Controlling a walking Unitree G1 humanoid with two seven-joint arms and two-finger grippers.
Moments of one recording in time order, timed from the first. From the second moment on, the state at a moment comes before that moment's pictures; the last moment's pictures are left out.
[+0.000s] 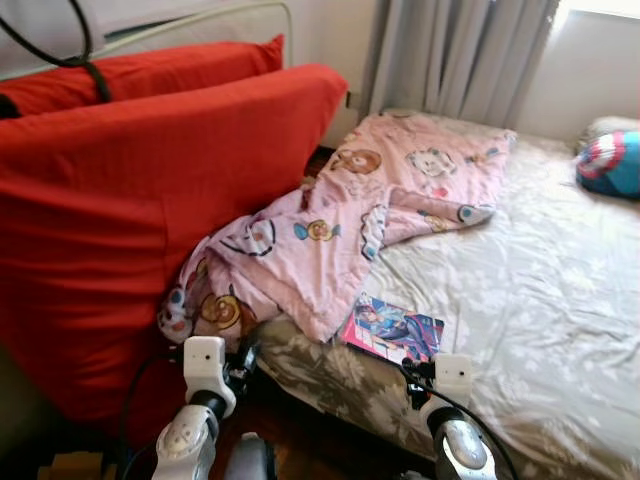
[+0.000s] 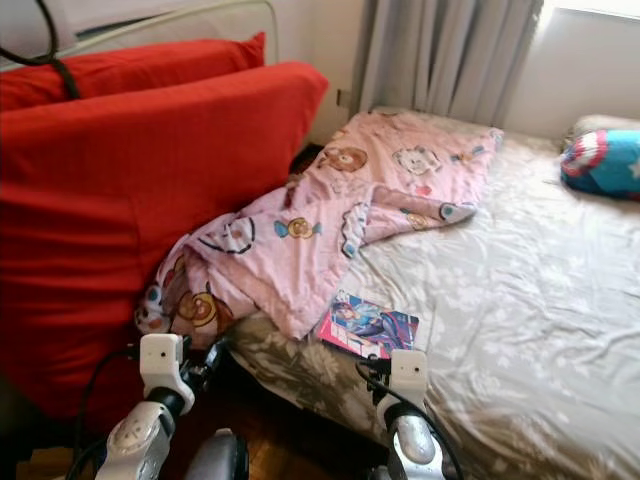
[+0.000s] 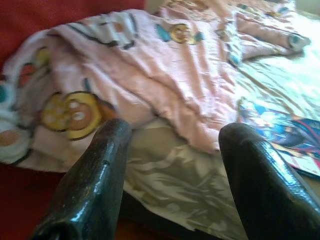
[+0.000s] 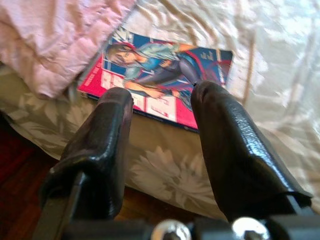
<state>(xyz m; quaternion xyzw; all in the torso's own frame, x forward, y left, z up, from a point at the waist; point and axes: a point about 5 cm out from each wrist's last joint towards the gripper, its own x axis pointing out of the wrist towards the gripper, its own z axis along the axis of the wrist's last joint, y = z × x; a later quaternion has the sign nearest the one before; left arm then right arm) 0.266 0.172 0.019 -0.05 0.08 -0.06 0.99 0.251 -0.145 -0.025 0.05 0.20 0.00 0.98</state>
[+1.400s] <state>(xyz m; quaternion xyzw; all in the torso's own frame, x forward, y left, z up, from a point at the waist) 0.266 0.172 0.016 -0.05 0.09 -0.07 0.99 0.252 -0.145 -0.027 0.05 0.21 -0.01 0.98</state>
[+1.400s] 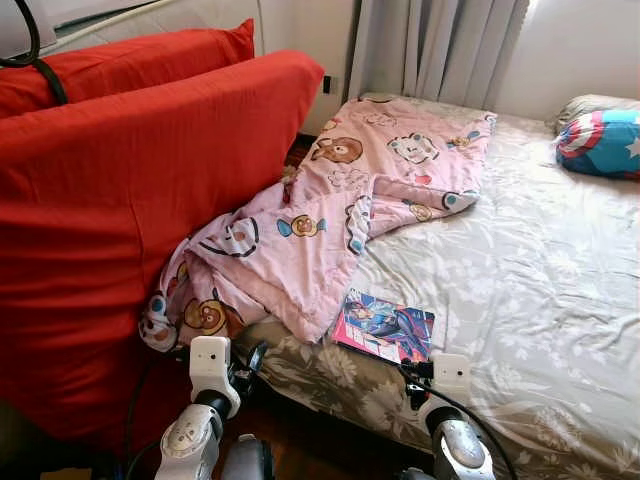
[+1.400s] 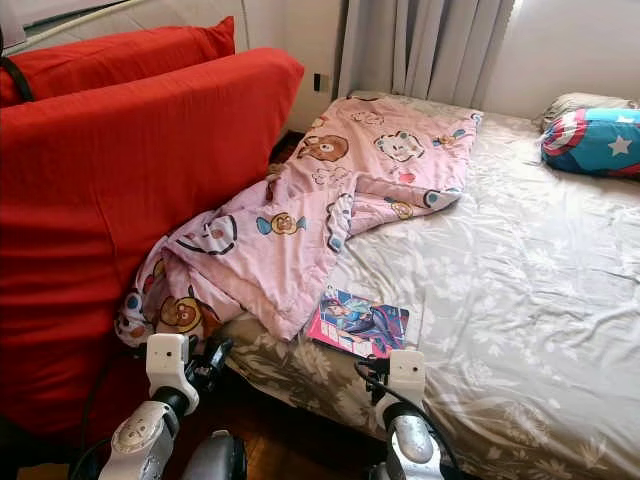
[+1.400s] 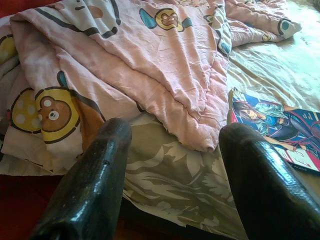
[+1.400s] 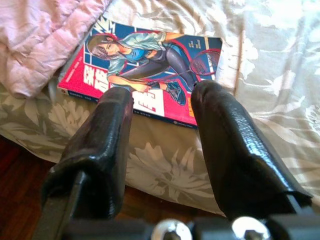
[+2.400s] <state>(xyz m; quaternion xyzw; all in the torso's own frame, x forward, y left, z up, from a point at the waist) 0.266 0.170 0.016 -0.05 0.09 -0.07 0.99 0.251 -0.144 -0.028 0.05 0.20 0.00 0.98</state>
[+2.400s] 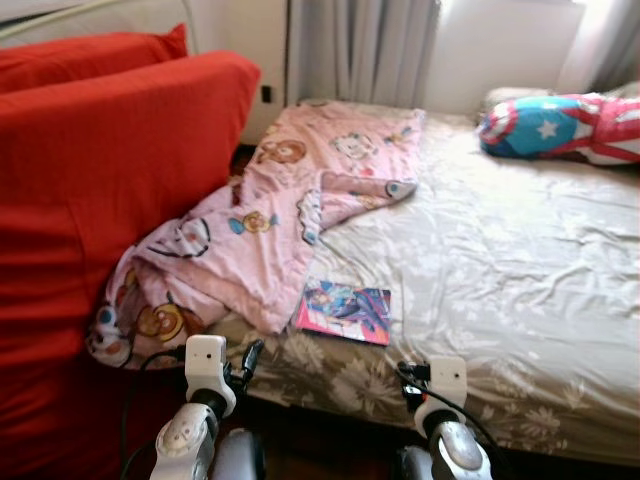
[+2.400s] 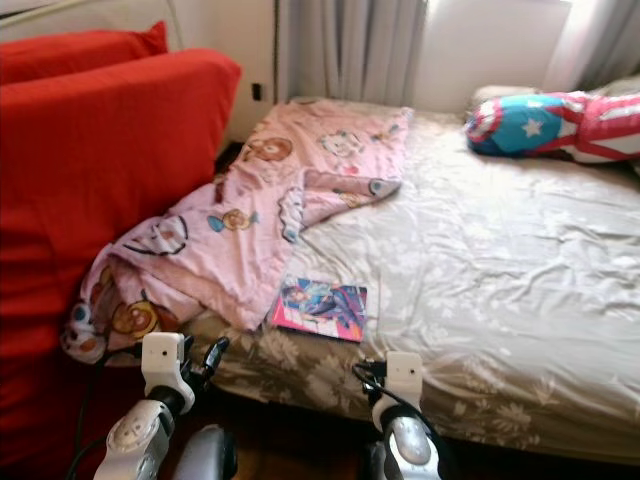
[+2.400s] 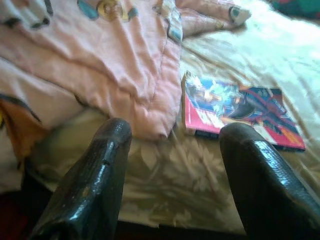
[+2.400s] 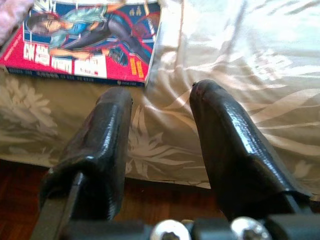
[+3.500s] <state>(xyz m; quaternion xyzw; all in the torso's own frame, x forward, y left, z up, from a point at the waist) 0.267 0.173 0.017 -0.05 0.09 -0.07 0.99 0.252 -0.135 -0.026 0.07 0.20 0.02 0.98</state>
